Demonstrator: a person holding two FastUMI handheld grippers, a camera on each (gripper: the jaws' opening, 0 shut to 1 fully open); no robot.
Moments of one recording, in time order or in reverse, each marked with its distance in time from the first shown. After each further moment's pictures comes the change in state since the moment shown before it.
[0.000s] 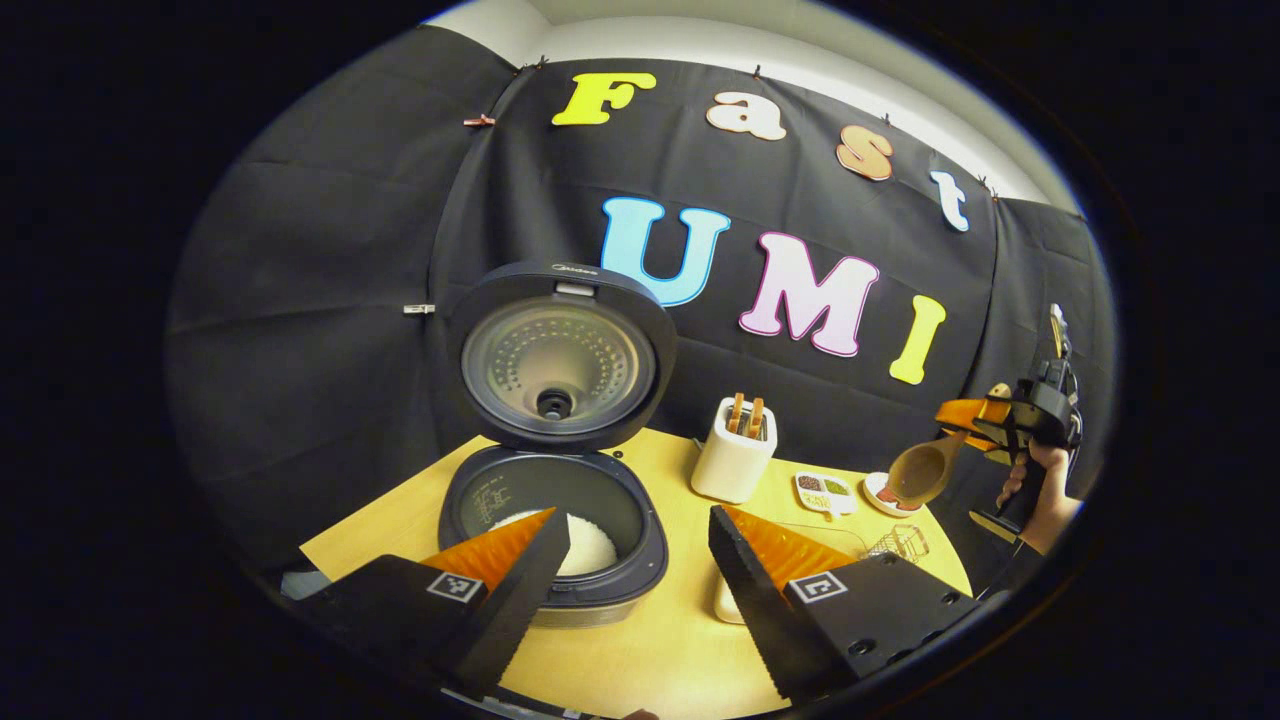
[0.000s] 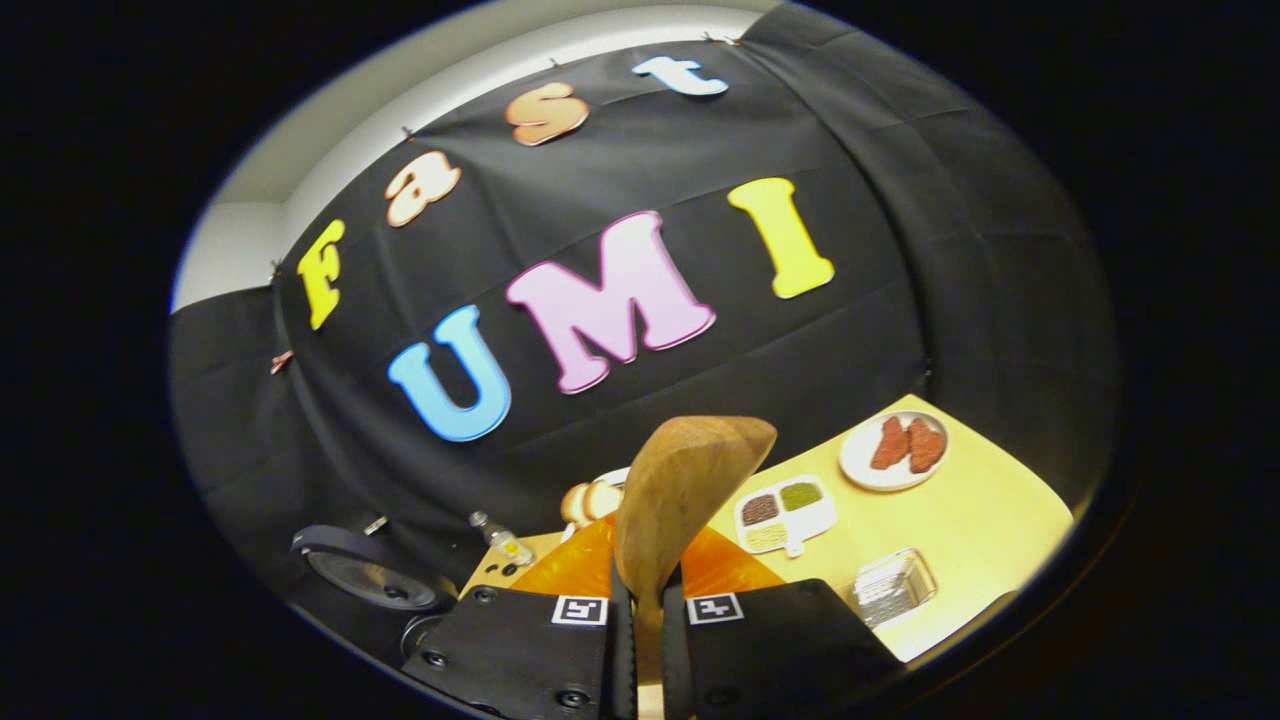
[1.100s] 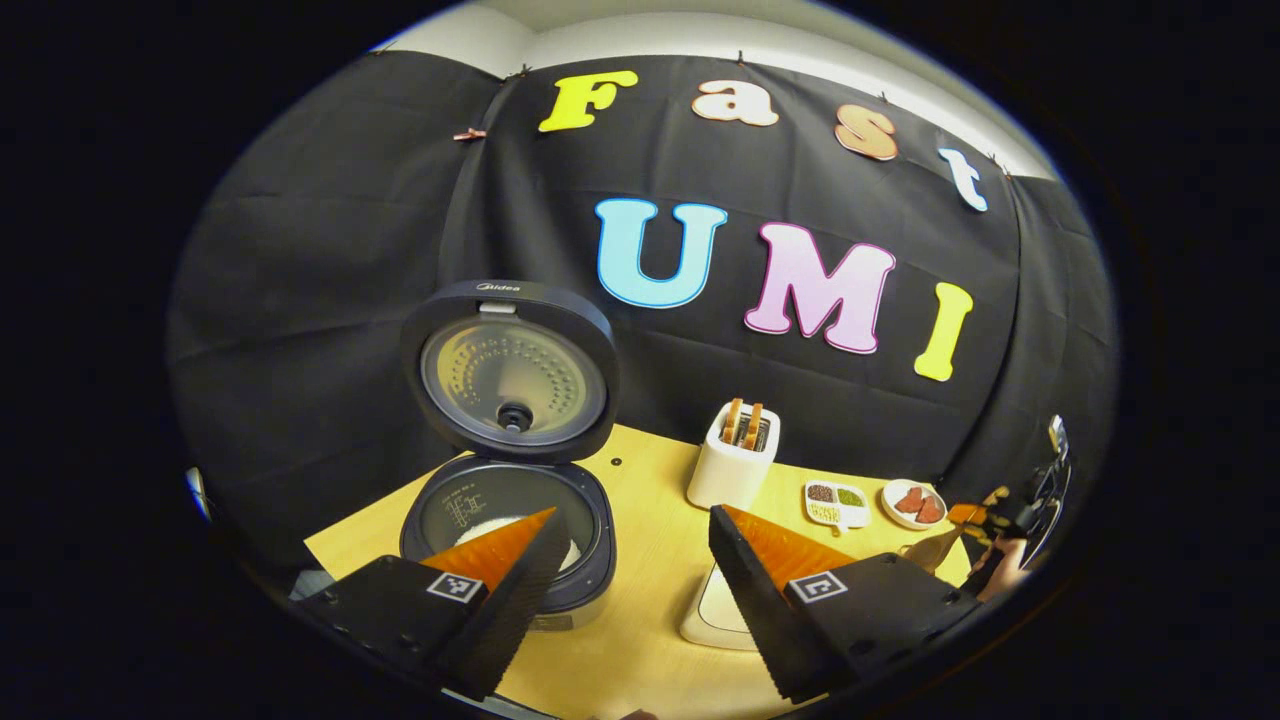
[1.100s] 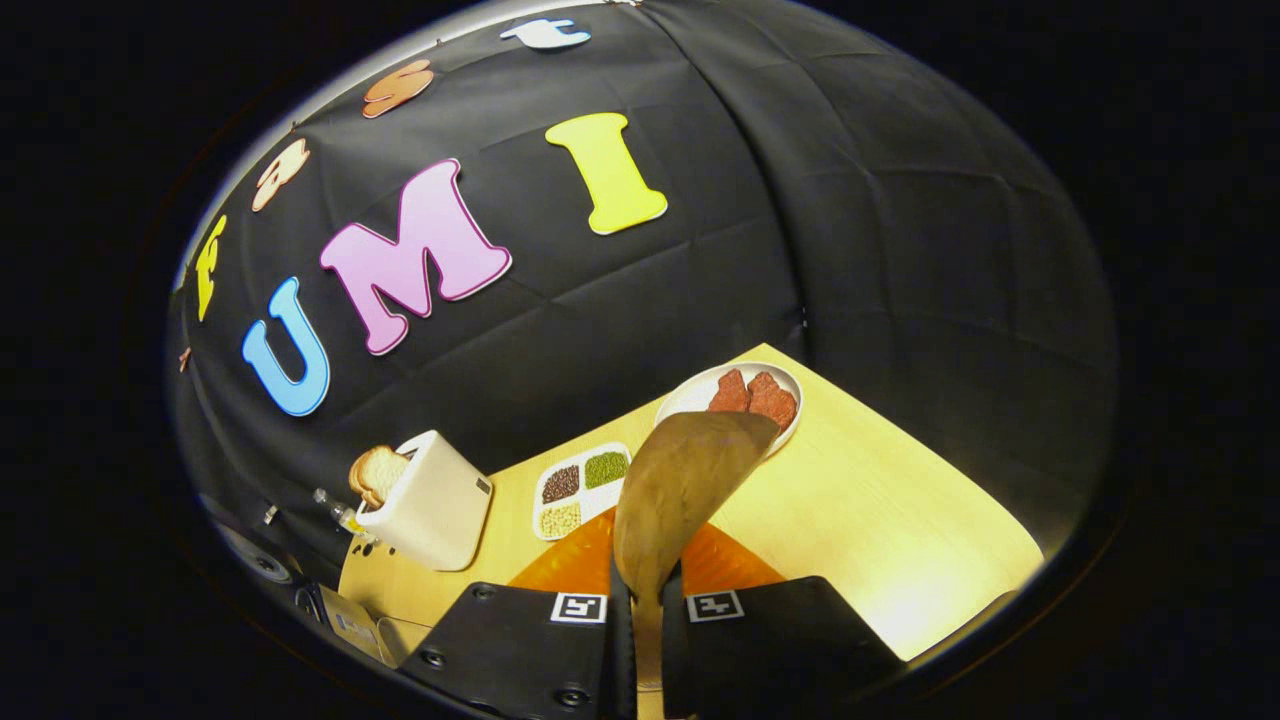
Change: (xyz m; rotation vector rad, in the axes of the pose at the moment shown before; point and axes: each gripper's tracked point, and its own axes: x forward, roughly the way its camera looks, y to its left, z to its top) left arm 0.027 -0.062 0.019 0.020 0.002 0.128; right arm 0.063 -0.213 -0.080 -0.017 0.178 -0.237
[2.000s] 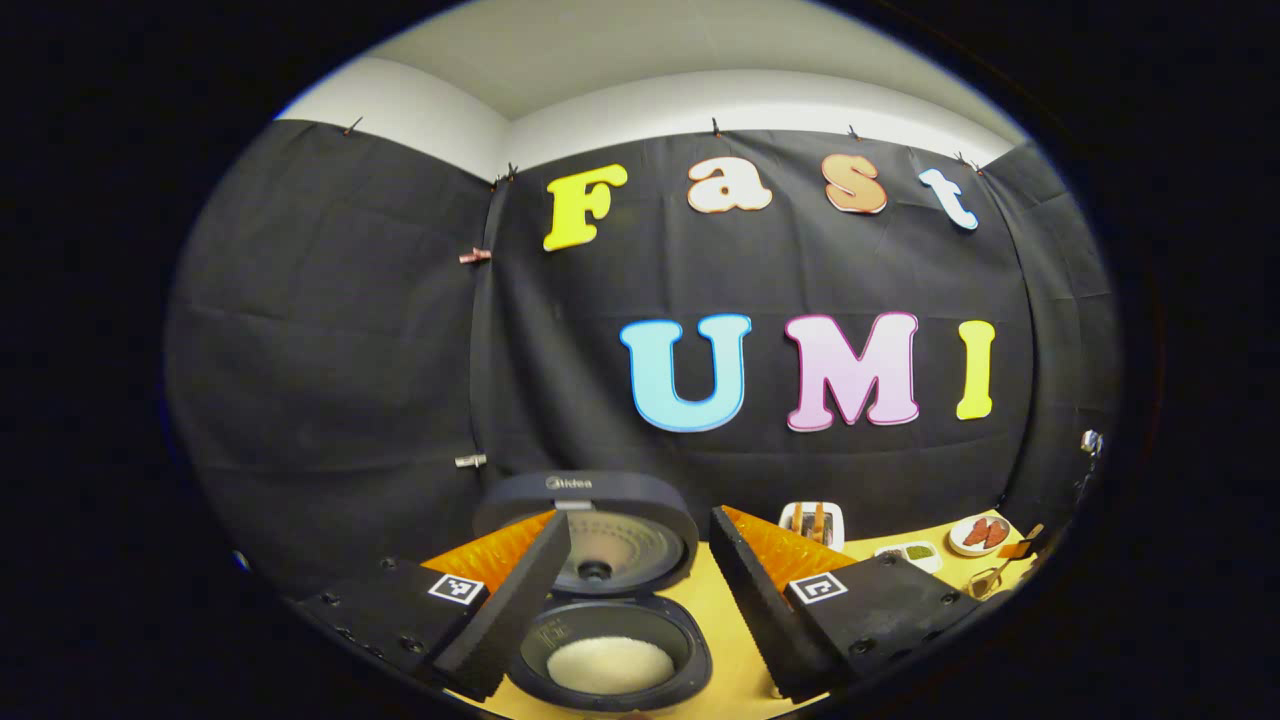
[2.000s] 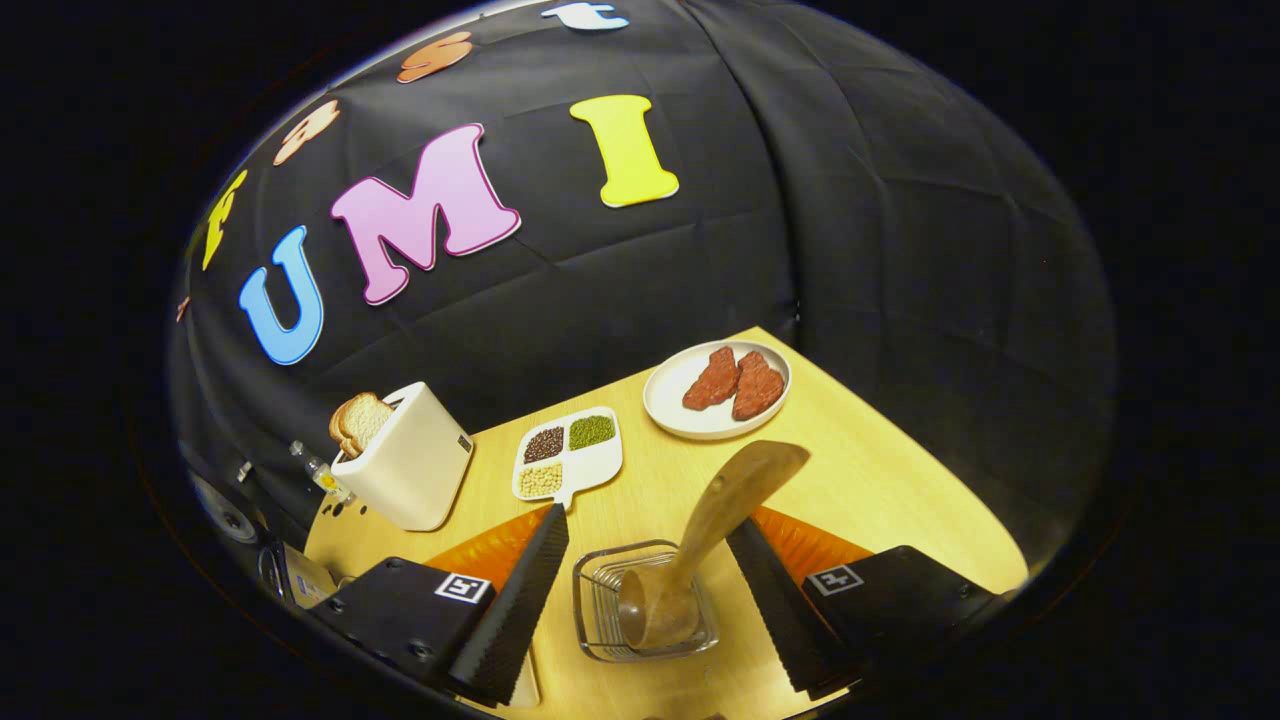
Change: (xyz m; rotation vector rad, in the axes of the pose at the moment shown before) left arm -0.003 0.056 0.147 0.216 -0.374 0.089; right arm -0.037 -0.014 -0.009 -0.167 0.001 -0.065
